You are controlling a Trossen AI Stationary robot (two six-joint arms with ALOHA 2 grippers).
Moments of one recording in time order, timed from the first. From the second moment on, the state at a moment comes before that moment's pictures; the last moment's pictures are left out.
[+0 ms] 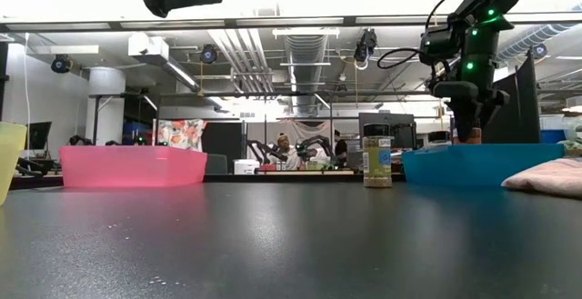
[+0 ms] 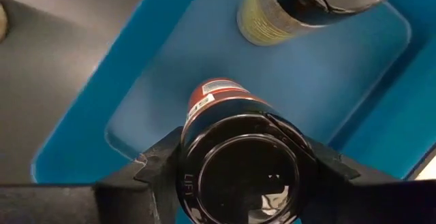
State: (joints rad) left arm -0.34 1.03 0.63 0.20 -0.62 0.02; right arm -0.88 1.27 0.87 -0.94 0.03 0.04
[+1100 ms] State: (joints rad) left arm -0.34 1.03 0.63 0.20 -0.62 -0.01; right arm -0.83 1.25 1.14 -1.09 0.03 0.12
